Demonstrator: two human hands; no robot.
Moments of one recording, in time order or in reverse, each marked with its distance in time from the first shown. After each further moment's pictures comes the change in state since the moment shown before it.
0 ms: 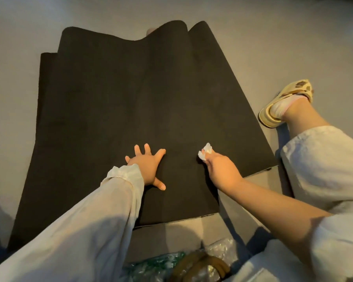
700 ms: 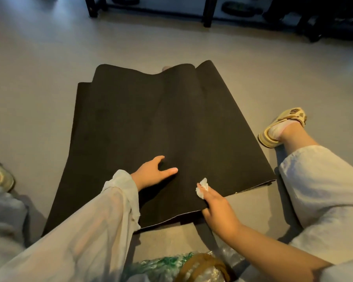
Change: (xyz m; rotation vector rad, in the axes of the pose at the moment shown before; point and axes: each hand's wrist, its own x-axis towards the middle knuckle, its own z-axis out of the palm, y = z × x) left_hand -0.054 -0.016 -0.015 -0.746 0.159 0.006; right_hand -0.085 -0.041 0.024 0.245 0.033 -0.120
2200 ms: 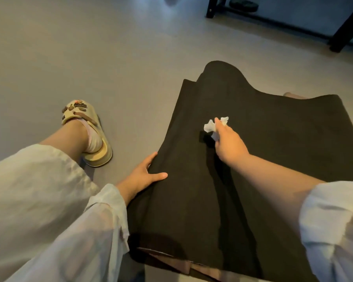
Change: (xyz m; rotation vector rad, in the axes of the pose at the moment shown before) left_hand -0.035 -0.210 -0.114 -0.799 0.439 -0.146; right_hand 0.262 -0.217 0.025 -0.272 -0.009 -0.301
